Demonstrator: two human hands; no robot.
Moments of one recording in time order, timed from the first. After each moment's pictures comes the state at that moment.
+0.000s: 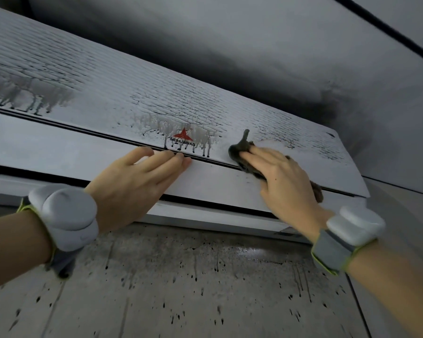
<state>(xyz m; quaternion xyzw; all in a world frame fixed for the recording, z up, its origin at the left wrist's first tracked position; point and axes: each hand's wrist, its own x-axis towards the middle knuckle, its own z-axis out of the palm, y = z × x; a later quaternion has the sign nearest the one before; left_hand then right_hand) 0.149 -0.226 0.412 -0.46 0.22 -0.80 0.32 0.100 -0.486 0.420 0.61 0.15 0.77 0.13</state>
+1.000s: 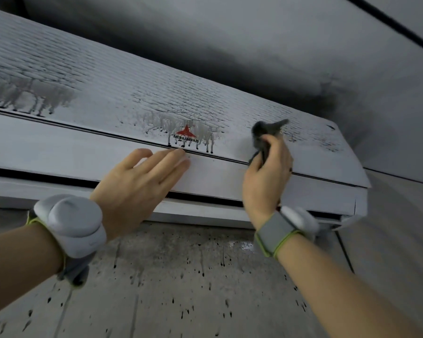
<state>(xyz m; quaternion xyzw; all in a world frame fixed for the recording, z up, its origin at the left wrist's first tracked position) 0.148 -0.226 0.400 -0.49 0.19 -0.80 0.28 0.141 -0.431 0.428 0.38 0.15 0.86 -0.29</state>
